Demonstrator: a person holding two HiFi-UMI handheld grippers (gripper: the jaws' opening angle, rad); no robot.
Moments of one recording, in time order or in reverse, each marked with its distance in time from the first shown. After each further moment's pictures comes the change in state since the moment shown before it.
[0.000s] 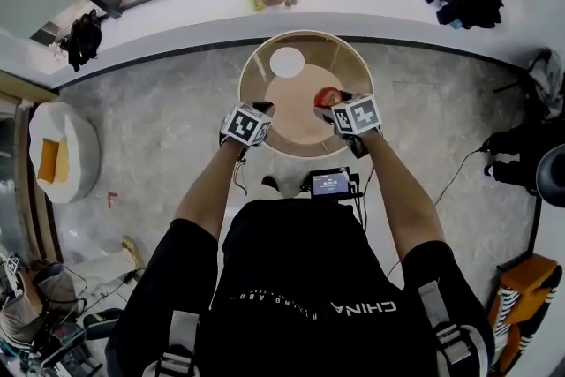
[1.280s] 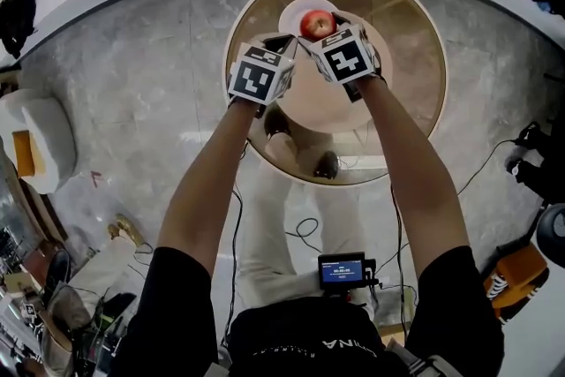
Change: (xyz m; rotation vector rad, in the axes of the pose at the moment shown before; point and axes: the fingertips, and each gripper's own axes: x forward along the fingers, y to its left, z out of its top) left arm 0.401 0.297 -0.029 -0.200 -0.052 -0.026; right arm 0.520 -0.182 0.061 -0.167 0.091 -0.047
